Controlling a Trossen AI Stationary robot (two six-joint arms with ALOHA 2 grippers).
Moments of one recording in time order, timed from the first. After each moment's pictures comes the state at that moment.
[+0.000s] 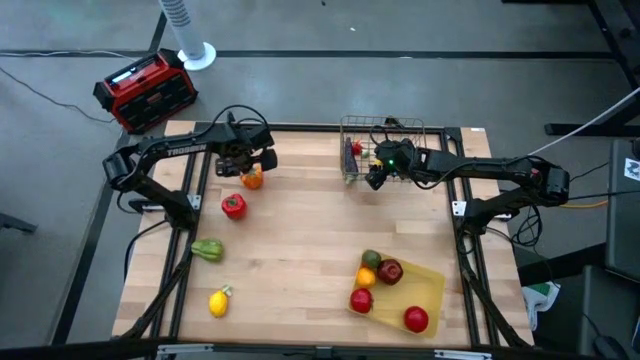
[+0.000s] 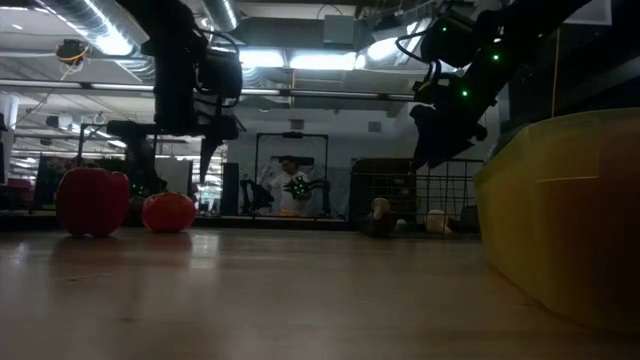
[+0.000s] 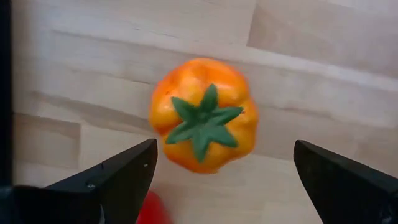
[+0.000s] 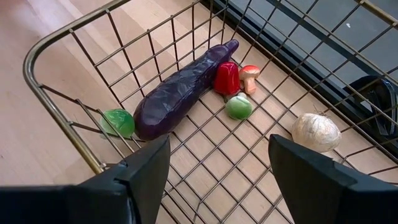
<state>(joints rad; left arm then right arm) 0.58 1.46 0.99 -0.98 -0.11 -1.21 -0.33 1.33 0.82 -0.35 0.35 0.26</state>
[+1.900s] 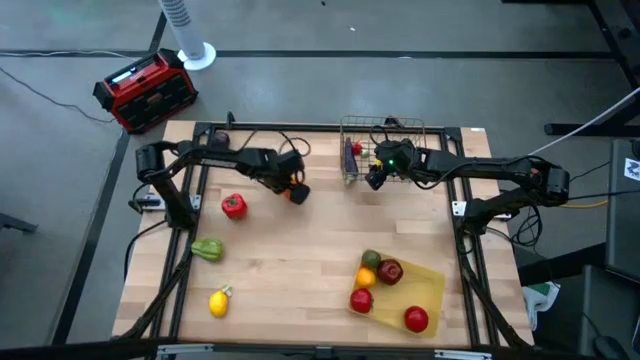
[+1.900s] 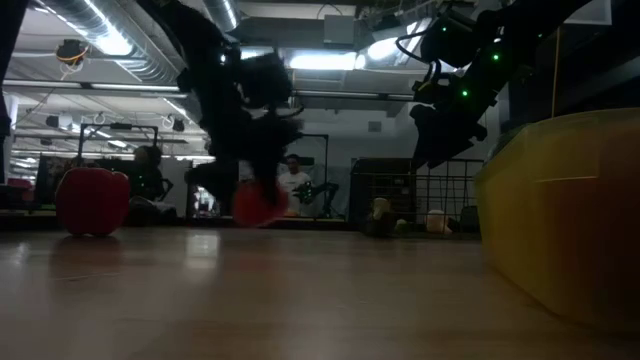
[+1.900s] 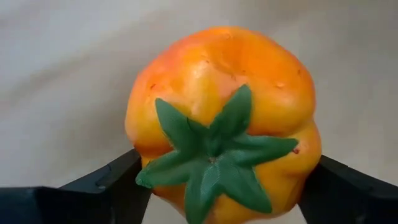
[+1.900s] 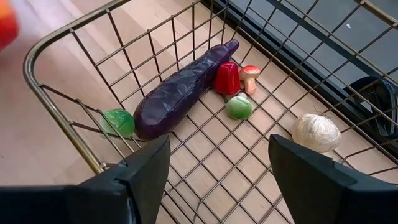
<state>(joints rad) 0.31 1.70 0.99 -0.49 0.08 -0.74 -0.33 1.33 0.82 -0.35 0.35 0.26</state>
